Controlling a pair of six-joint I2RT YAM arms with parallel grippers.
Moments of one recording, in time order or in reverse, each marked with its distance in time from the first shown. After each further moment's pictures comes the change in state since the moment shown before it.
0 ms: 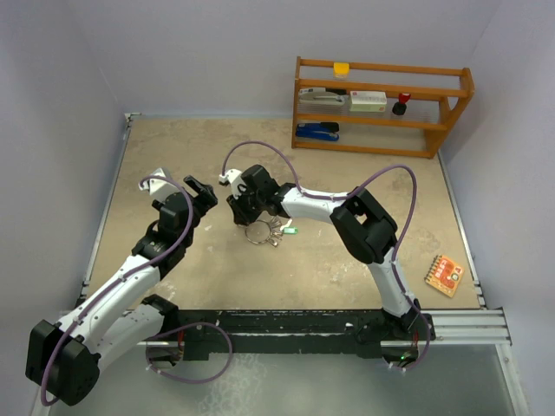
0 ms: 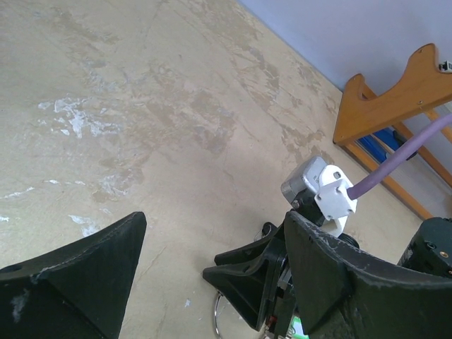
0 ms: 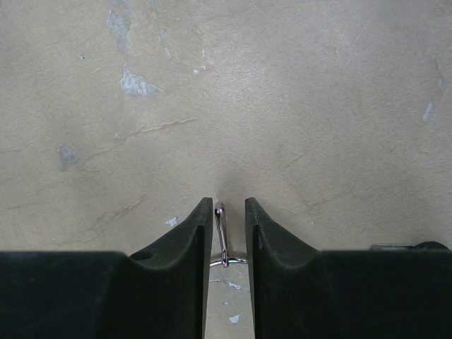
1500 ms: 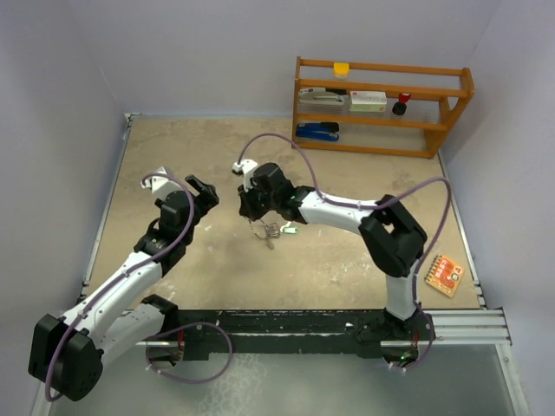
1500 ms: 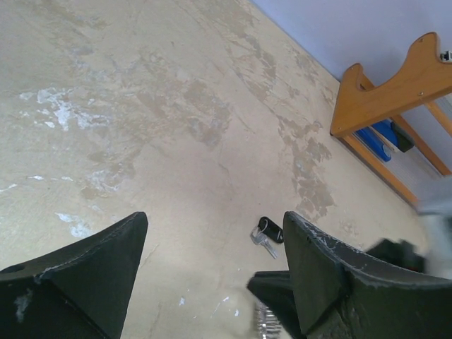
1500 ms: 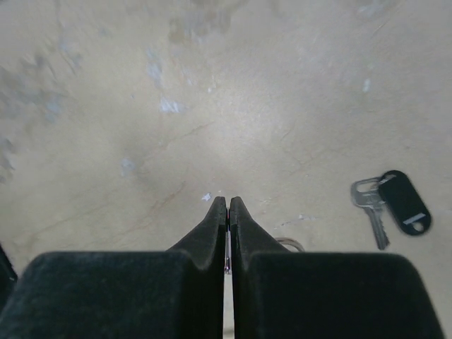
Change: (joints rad) left arm 0.027 0.032 -0.004 0.017 0.054 -0.011; right arm 0.001 -0.185 -0.160 0.073 0.075 0.146
